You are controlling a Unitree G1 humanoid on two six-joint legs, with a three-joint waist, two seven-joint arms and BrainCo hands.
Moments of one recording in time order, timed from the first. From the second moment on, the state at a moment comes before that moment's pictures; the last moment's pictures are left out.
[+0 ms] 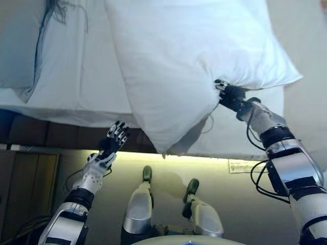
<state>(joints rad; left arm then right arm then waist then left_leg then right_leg) -0.34 0.42 -0.22 0.71 -1.13 0.02 -0.26 -0.95 -0.49 0.30 1.01 1.07 0.30 0.28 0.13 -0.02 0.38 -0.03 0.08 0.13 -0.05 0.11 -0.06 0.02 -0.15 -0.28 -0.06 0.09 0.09</state>
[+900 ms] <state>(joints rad) -0.39 0.17 -0.41 0.98 -1.41 0.54 -0.16 -0.84 -0.22 0.49 0.94 1.05 0.40 0.16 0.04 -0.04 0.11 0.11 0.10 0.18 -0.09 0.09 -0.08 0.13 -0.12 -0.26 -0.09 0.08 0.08</state>
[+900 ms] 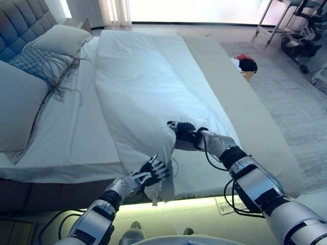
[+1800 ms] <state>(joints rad) -0.35 0.03 -0.49 0.96 -1.92 0.25 -0.31 -0.80 -0.13 0.53 0.87 1.04 0.40 0.11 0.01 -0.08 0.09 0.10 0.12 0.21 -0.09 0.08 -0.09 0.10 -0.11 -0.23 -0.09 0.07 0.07</state>
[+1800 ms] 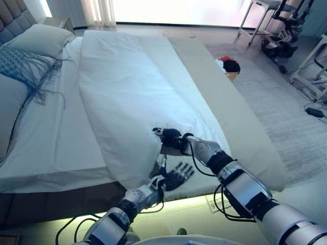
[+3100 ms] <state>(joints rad) -0.34 -0.06 -0.48 0.82 -1.95 -0.18 -0.04 -0.77 -0.17 0.52 0.81 1.07 0.40 0.06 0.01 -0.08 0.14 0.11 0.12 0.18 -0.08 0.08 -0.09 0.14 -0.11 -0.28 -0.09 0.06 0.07</state>
